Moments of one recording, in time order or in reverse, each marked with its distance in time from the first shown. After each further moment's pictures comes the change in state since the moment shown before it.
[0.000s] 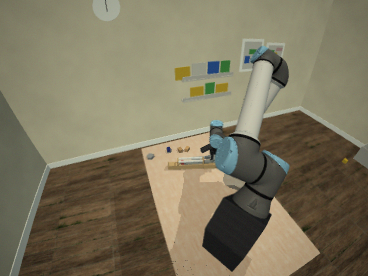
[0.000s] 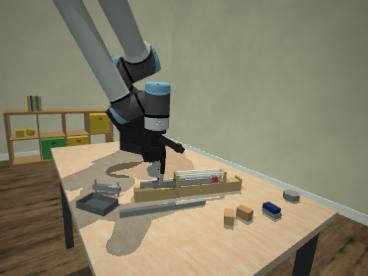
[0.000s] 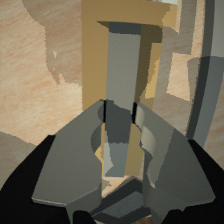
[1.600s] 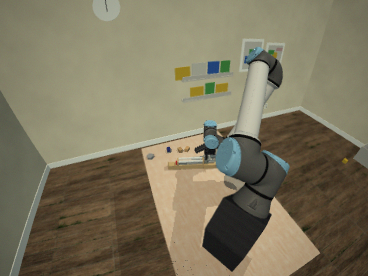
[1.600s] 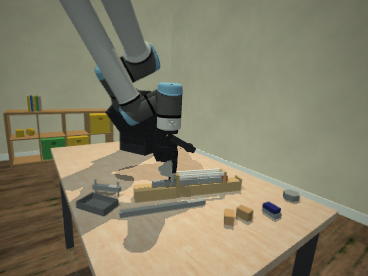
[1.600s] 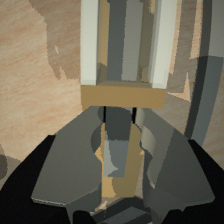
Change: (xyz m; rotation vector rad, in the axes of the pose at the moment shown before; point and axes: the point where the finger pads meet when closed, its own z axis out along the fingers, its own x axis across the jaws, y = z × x) arm 0.000 -0.045 0.000 0.000 0.000 0.000
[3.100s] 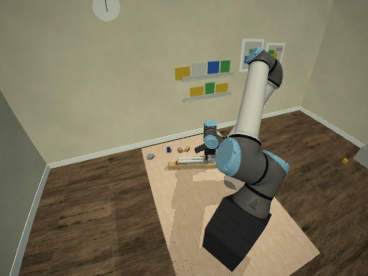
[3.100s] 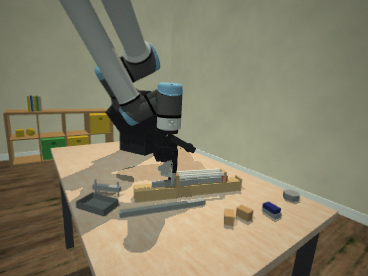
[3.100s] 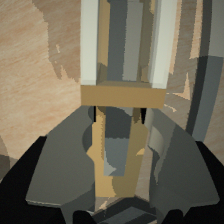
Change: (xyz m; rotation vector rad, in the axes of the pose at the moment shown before) arm 0.000 0.000 0.000 0.000 0.000 0.000
